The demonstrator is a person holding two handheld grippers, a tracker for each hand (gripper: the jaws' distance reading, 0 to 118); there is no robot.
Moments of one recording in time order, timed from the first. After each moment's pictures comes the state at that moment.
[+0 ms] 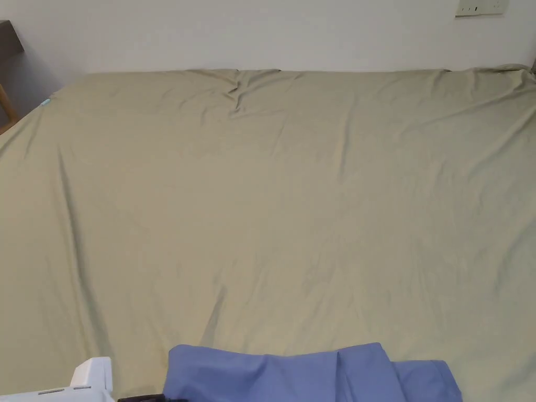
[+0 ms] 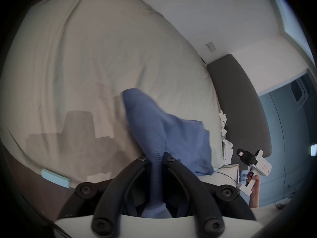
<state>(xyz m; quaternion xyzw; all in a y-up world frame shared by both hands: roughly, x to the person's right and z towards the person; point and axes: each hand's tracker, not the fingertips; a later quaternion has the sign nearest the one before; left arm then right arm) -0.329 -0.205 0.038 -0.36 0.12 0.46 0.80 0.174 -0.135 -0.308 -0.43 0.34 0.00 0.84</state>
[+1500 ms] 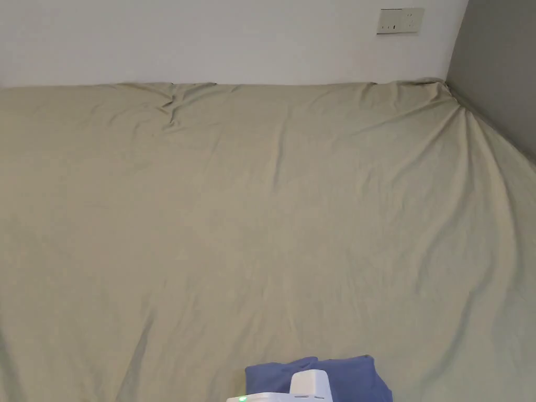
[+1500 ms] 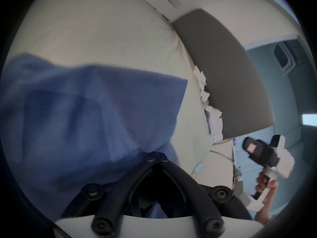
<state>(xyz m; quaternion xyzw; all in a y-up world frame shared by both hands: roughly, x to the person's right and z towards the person) -0.138 -0.291 -0.219 -0.44 -0.07 0.41 0.80 0.235 -0.151 -0.319 -0.43 0.31 -0.02 0.85</state>
